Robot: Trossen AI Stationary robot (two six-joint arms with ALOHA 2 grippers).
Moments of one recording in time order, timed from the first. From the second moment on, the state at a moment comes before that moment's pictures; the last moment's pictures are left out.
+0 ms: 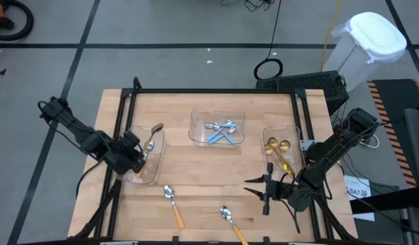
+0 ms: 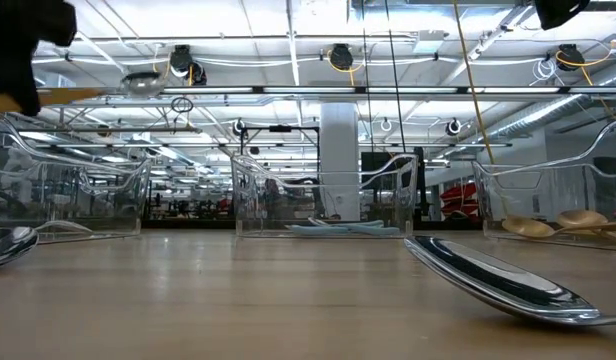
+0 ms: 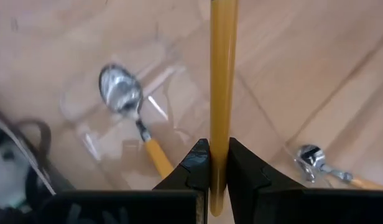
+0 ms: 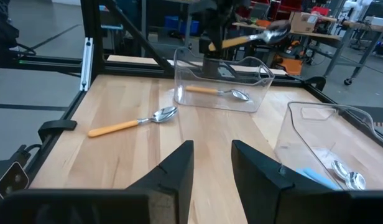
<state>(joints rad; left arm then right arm) -0.63 0.83 0.79 -1.26 -0.39 -1.45 0.83 1.34 0.63 0.33 0.97 0.23</state>
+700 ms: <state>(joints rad) -0.72 0.90 0.64 -1.10 -0.26 -1.79 0.83 1.34 0.63 0.33 0.97 0.23</state>
